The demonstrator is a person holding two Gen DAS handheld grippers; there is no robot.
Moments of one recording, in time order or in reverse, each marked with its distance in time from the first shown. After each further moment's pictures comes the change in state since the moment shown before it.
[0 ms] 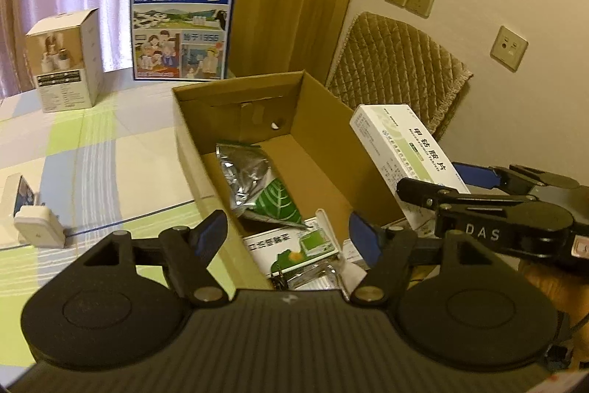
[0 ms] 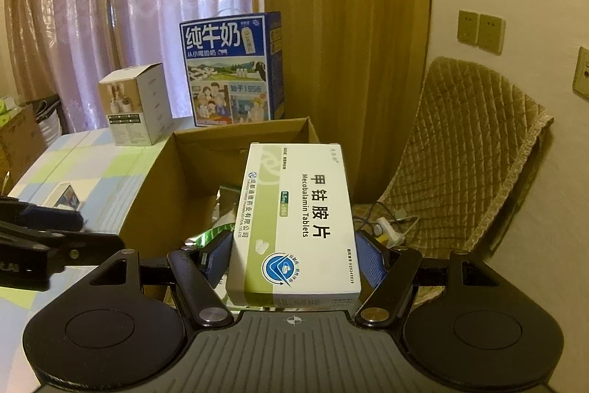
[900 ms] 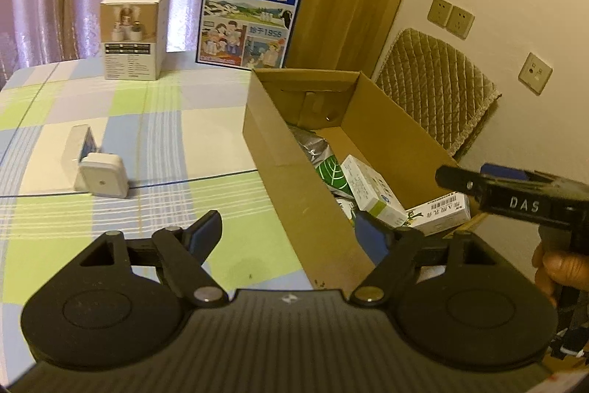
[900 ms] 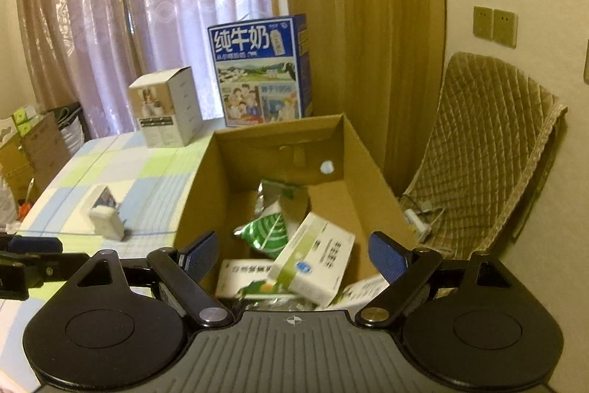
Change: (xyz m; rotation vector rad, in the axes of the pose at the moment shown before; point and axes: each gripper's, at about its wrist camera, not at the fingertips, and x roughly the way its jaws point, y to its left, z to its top) left arm -0.065 0.048 -0.041 -0.112 -0.023 0.081; right arm -0.032 0.033 -0.008 0.037 0.011 0.072
